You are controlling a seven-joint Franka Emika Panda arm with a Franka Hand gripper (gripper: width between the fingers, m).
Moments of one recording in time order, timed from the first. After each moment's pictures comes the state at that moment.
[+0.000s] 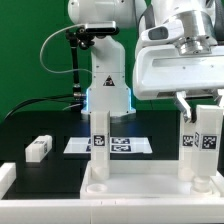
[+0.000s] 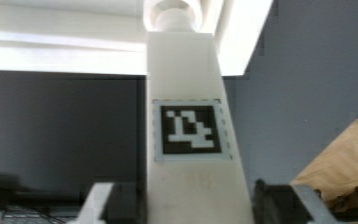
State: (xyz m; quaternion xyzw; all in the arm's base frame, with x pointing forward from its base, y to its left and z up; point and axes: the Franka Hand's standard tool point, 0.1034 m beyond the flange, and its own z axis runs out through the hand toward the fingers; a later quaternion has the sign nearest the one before) arm 0.619 0.108 0.134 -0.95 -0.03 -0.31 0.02
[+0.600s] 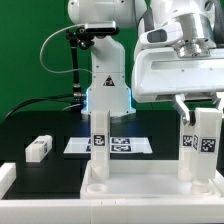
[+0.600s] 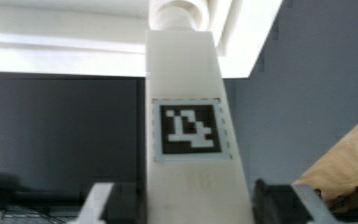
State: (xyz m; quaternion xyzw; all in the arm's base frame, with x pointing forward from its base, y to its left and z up) arm 0.620 0.110 0.128 -0.95 -0.04 -0.31 0.02
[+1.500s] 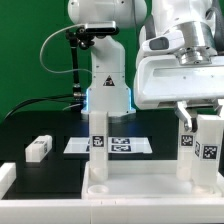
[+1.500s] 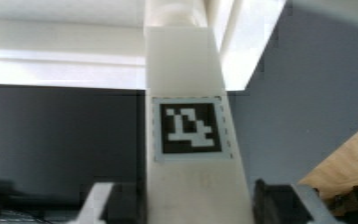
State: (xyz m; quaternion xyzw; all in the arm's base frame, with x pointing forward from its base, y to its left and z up) arm 0.618 0.113 0.120 -0.95 -0.04 -0.31 0.02
